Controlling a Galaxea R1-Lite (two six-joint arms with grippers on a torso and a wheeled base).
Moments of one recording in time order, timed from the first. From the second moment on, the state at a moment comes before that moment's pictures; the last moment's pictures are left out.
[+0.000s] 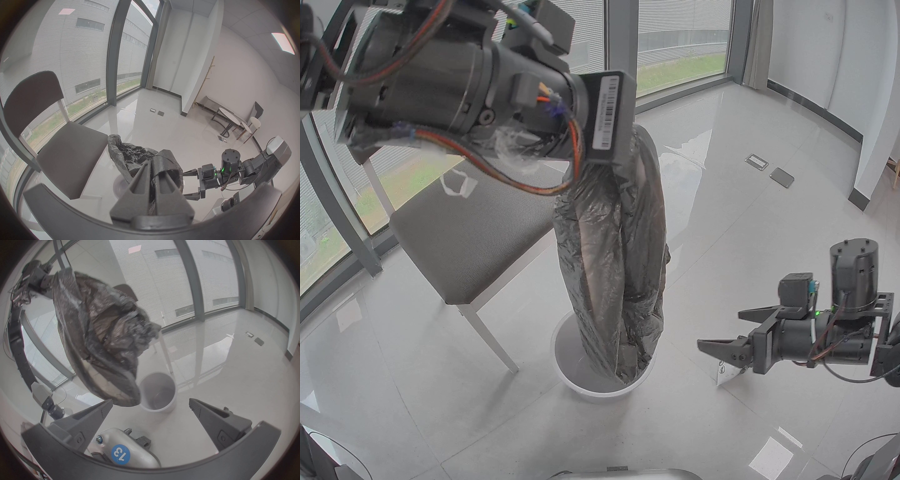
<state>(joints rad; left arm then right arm) -0.91 1.73 -2.00 0.69 0.27 -0.19 0.56 1.56 -0.59 -0.45 0.16 0.13</state>
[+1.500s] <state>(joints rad) -0.87 1.50 -1.68 0.18 0.21 -0.24 0.60 1.83 -0.85 -0.51 0.07 0.13</state>
